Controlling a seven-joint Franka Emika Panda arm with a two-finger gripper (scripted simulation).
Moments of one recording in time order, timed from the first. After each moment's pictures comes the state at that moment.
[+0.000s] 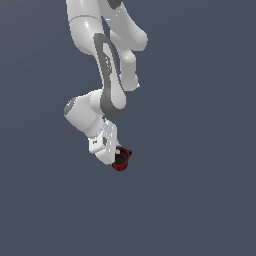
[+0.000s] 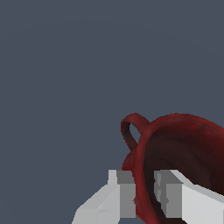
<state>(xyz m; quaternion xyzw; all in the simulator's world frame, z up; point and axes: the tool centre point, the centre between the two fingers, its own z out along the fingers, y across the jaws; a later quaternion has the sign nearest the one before) 0.004 -0.046 0.074 -0.67 -0.69 -0.23 0.15</state>
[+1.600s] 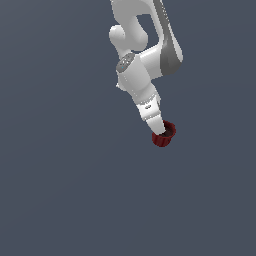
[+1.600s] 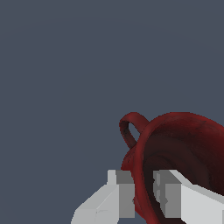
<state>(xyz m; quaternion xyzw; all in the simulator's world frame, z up) -0.060 0.139 0.187 -0.67 -0.69 -0.23 0.15</state>
